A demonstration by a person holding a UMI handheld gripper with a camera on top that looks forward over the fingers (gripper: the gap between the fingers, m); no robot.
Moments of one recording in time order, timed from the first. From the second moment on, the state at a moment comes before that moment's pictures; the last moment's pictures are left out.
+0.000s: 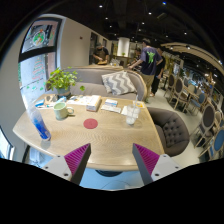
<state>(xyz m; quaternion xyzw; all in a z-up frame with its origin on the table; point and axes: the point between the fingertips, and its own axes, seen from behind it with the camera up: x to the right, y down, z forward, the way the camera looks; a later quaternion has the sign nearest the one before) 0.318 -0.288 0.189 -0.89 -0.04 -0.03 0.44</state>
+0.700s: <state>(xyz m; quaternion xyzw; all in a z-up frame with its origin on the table) -0.012 -0.277 0.125 -0.88 -0.08 0.07 0.46</state>
